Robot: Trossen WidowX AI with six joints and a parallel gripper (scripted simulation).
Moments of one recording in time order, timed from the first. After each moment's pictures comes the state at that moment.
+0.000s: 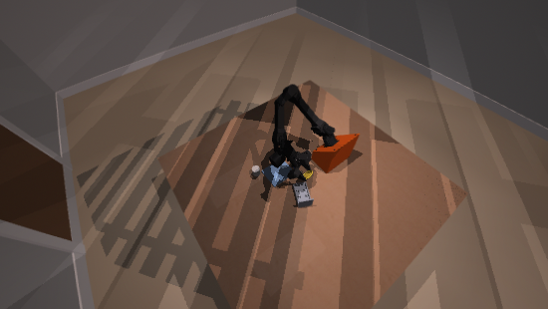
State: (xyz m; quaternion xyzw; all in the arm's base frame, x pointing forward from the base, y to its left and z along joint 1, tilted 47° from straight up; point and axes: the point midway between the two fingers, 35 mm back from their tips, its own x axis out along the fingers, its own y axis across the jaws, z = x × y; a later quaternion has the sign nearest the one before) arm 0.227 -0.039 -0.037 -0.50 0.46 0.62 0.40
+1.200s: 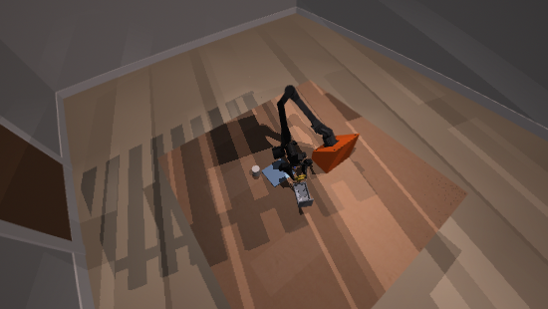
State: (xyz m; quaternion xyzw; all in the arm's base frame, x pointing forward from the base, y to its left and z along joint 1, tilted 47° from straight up) arm 0.233 -0.087 -0.045 -0.45 0.29 0.44 0.72
